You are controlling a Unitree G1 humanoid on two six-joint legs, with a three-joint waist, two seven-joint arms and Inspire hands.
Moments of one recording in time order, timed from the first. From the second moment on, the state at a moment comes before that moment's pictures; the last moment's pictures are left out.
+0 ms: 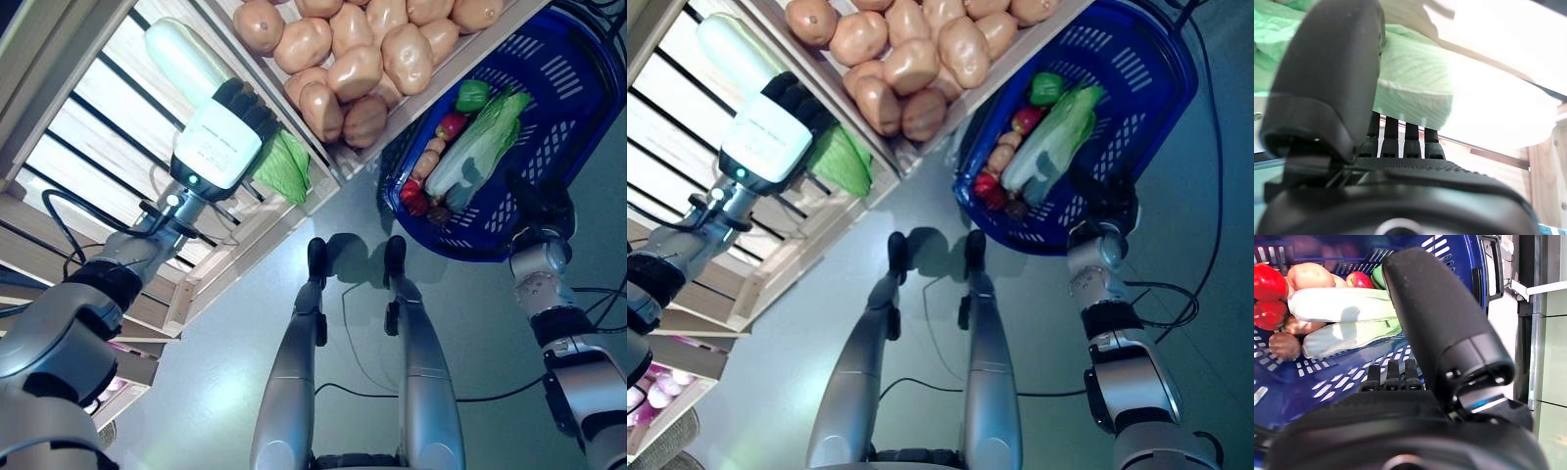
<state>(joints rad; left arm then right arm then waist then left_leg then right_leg) -1.01 0.92 -0.96 0.79 0.87 -0.09 1.00 -0.72 -0.57 0.18 0.78 1.22 -0.24 -0.44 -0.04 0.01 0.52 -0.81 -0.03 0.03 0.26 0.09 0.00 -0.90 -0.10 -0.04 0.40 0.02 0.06</state>
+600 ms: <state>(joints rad) -0.62 0.87 -0.60 0.68 0.83 -0.16 1.08 -0.48 -0.45 0.17 0.61 1.00 -0.24 -0.45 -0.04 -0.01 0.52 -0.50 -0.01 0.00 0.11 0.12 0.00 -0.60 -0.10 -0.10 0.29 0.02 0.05</state>
